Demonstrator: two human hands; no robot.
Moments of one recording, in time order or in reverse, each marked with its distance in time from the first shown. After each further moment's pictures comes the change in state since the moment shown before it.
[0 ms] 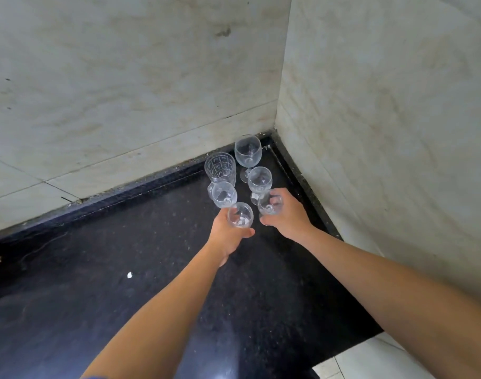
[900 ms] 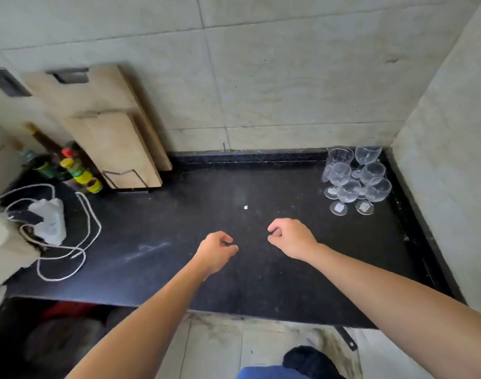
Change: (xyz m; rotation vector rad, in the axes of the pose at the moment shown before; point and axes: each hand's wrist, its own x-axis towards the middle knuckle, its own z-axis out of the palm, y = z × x) left_hand -0.243 -0.156 -0.190 0.197 0.314 -0.087; right_hand -0.203 -0.095 0.157 -0.518 -0.411 -0.320
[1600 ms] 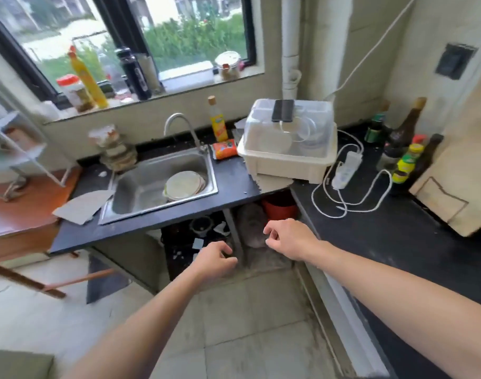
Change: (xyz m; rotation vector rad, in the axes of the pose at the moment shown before) left_hand -0.346 -0.332 -0.171 -0.397 0.795 -0.638; right_hand -0.136 -0.413 0.320 -0.557 -0.643 -1.211
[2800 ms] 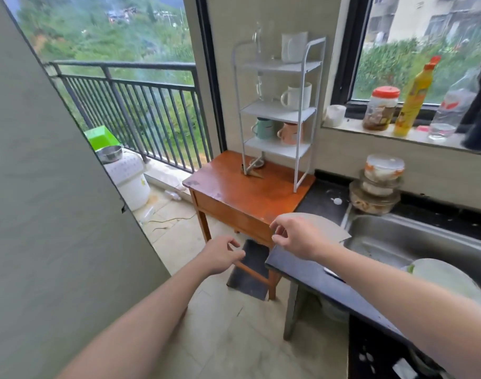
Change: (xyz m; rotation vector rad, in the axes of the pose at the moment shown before) left_hand -0.048 -0.495 -0.437 -0.372 0.555 -0.451; right_hand 0.333 -0.641 0.254 -0.121 -0.232 -0.820
